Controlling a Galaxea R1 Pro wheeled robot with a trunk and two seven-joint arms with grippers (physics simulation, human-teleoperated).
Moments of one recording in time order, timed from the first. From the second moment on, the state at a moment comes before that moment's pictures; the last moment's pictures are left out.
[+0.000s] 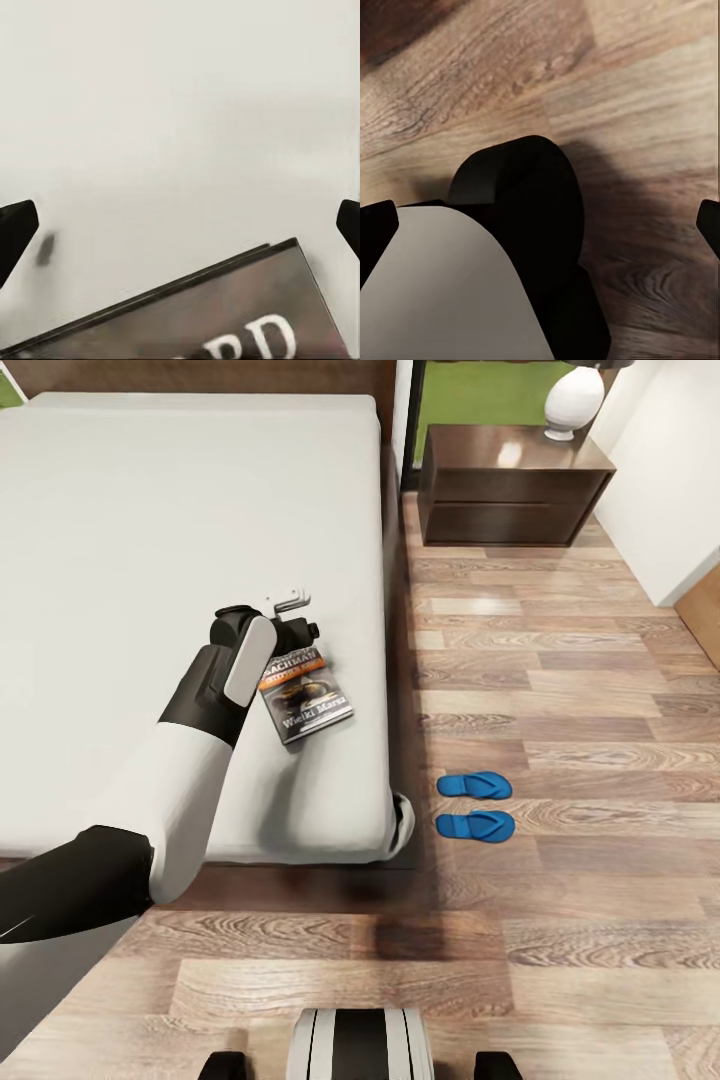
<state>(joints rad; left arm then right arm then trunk) -1.43 -0.16 -0.12 -0.89 0.47 0.74 0.44 -0.31 -0.48 0.10 -0.10 -0.61 -0.04 1.04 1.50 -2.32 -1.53</state>
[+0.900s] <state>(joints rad) -1.43 -0.16 -0.12 -0.89 0.47 0.74 0.44 -0.31 -0.48 0.10 -0.10 -0.60 -0.04 1.04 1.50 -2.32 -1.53</state>
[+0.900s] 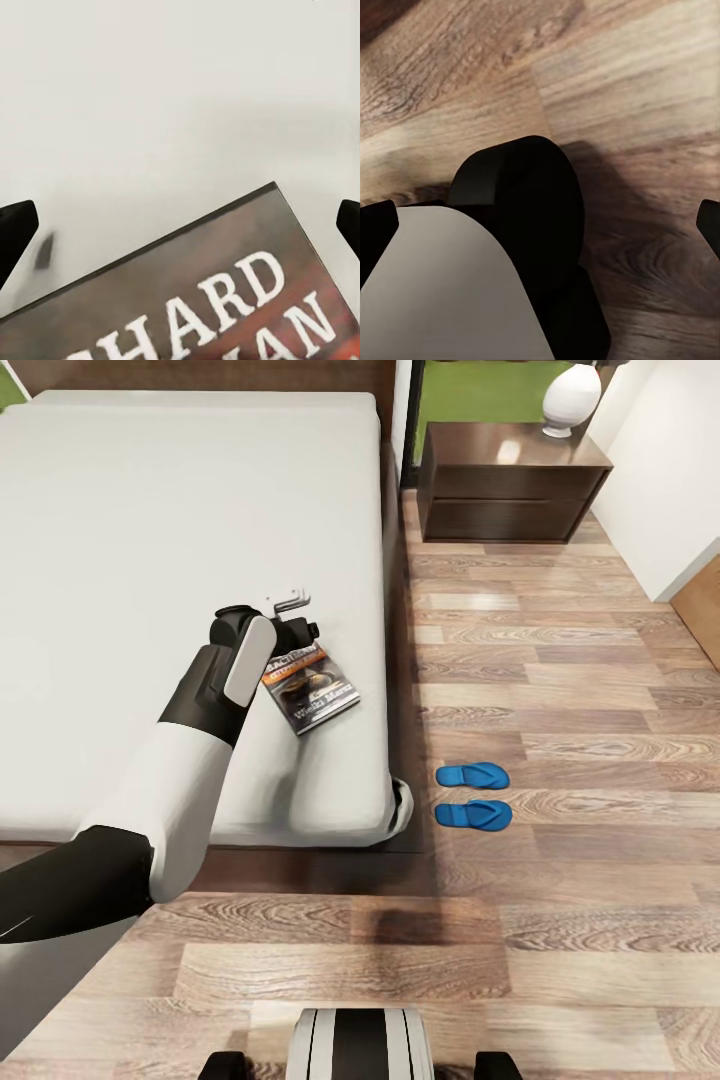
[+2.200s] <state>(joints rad) -1.43 -0.16 -0.12 -0.89 0.47 0.74 0.44 -0.31 -0.48 0.10 -0.10 -0.60 -0.04 1.04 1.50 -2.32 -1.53</state>
